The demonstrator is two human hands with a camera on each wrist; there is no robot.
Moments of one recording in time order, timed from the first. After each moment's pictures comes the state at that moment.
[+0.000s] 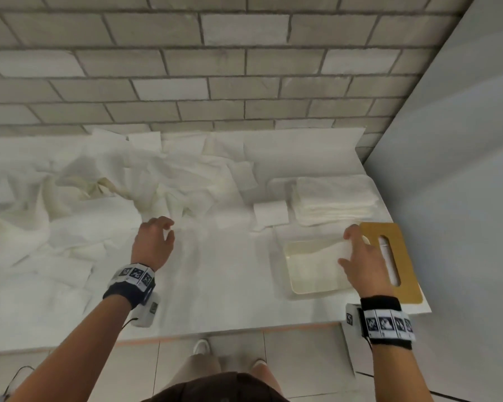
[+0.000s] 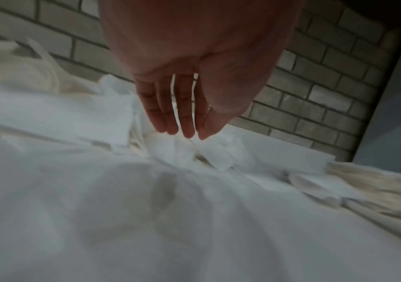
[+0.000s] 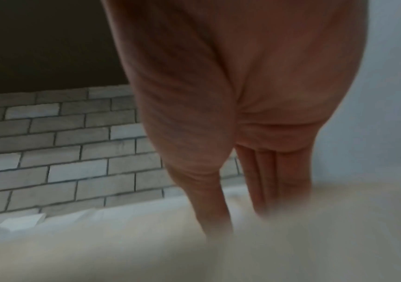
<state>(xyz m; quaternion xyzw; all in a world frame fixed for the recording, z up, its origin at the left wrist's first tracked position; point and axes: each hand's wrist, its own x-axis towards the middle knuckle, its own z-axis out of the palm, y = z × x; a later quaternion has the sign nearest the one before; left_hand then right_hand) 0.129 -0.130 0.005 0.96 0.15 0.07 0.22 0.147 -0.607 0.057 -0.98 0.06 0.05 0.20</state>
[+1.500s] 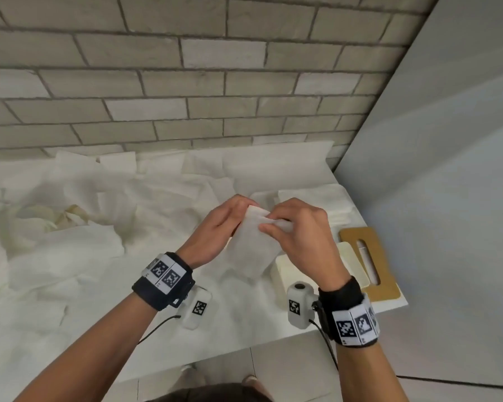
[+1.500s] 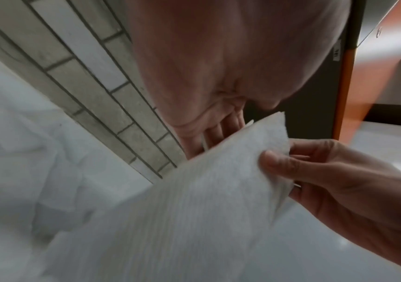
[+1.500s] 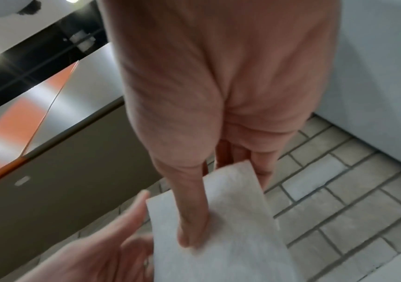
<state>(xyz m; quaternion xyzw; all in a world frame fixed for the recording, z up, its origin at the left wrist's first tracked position) 0.167 -0.252 0.149 0.76 -0.15 -0.07 0.63 0.150 -0.464 0.189 -0.92 -0.15 -0.10 0.35</state>
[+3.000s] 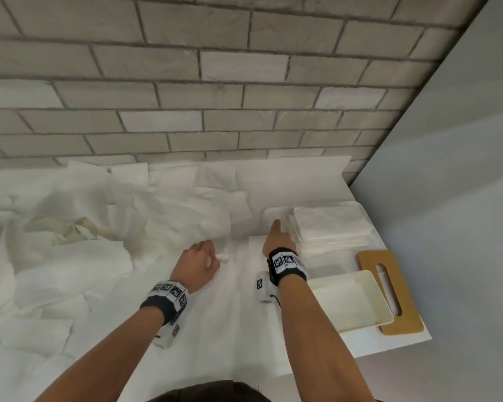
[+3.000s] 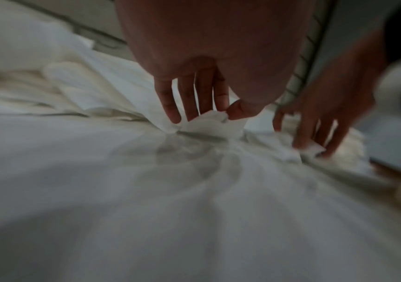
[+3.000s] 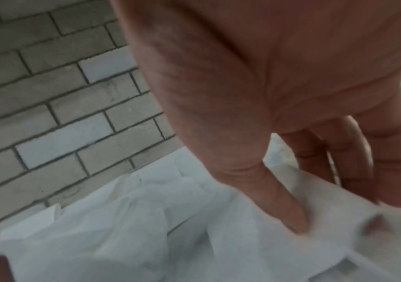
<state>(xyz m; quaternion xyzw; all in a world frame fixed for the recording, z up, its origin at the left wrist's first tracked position) 0.217 -0.173 -0.026 0.96 -0.07 0.00 0.27 0.292 -0.403 0.025 -0.95 0.13 0.23 0.16</state>
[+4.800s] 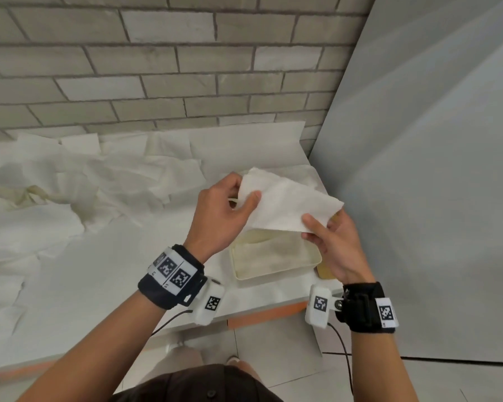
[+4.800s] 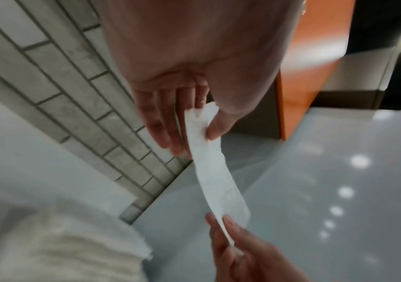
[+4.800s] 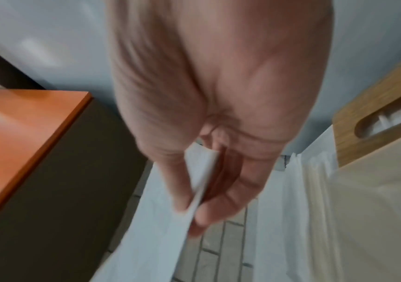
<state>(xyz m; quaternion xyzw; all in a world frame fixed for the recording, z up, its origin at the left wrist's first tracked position) 0.132 -0.403 0.171 0.83 -0.07 0.09 0.55 0.122 -0.655 0.122 -0.63 0.07 0.03 0.77</state>
